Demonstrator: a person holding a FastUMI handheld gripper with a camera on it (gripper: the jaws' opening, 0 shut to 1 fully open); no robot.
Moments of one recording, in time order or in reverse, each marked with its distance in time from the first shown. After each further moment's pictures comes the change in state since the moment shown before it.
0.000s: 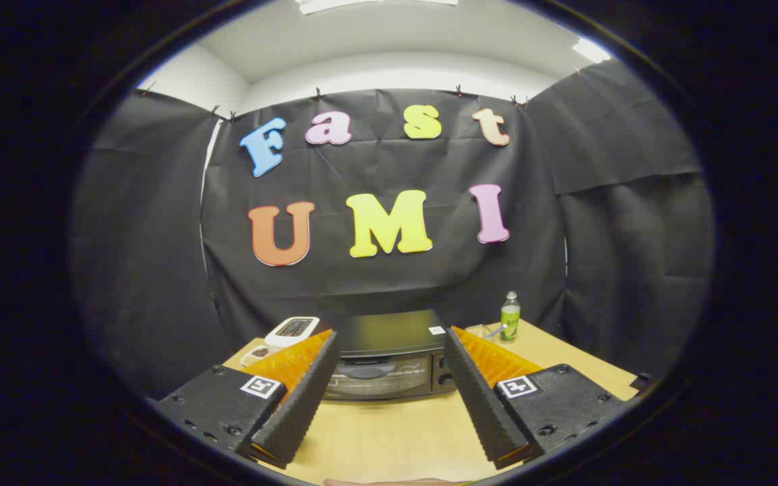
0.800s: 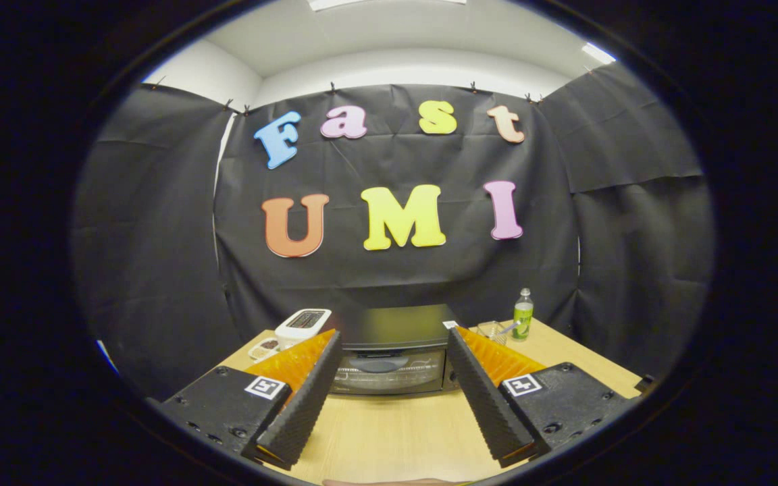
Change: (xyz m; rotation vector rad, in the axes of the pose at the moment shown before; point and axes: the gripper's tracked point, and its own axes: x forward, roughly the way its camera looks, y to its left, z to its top) arm 0.008 0.013 -0.013 -0.071 -0.008 0.021
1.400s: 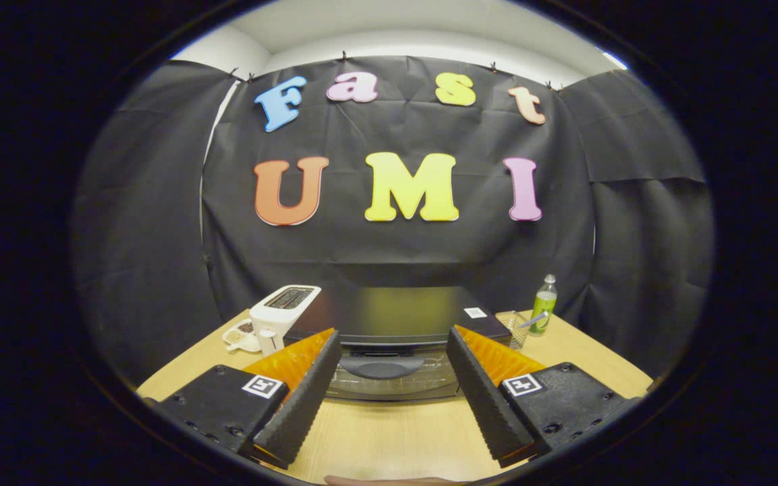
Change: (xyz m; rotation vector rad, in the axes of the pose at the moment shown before) arm 0.126 0.017 -0.074 -0.050 0.130 -0.009
